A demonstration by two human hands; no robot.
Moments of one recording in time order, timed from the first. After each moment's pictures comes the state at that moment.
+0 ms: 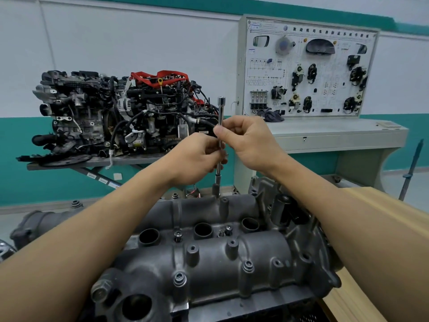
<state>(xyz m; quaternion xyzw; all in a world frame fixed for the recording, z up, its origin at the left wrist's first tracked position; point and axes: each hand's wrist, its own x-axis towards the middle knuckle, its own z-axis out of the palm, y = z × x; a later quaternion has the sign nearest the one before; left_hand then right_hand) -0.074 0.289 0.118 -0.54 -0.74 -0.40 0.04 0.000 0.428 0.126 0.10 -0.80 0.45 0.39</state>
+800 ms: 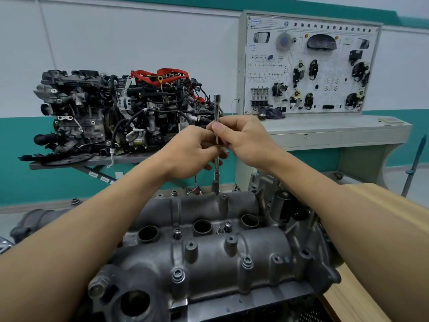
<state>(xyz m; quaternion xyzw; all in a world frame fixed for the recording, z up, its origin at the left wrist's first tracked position) -0.078 0.286 0.120 -0.54 -0.73 -0.41 0.05 -0.008 0.433 0.122 0.12 -0.80 0.48 0.35</state>
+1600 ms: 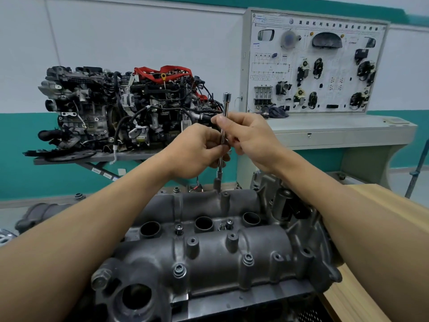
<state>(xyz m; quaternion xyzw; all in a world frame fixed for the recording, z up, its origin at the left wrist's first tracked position) -0.077 0.288 0.118 -0.55 -0.72 -0.42 0.04 -0.004 0.433 0.121 0.12 -0.77 0.53 0.32</state>
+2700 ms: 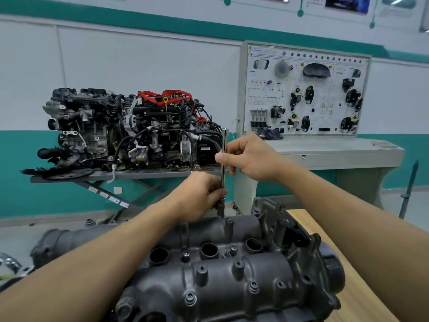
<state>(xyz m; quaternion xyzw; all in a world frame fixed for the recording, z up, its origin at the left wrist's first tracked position) -0.086 0.285 0.093 -0.55 -0.76 -0.33 0.11 0.006 0.434 0.157 0.09 -0.90 0.32 0.28</state>
